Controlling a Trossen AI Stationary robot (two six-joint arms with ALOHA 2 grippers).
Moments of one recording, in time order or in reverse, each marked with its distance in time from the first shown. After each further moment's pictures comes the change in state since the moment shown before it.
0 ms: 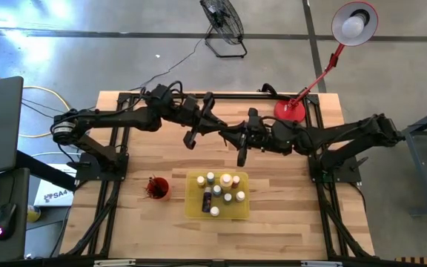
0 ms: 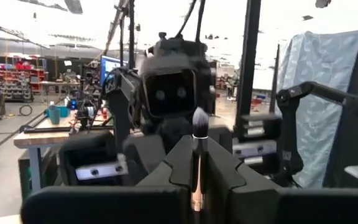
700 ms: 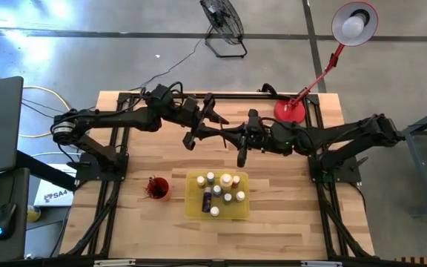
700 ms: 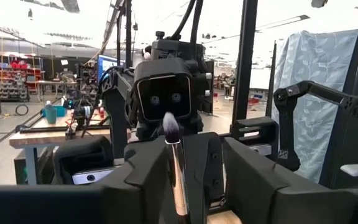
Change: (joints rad) left arm -0.001 0.000 0.000 -0.002 0.009 -0.001; right arm 0.006 -0.001 0.000 -0.034 0.008 0.027
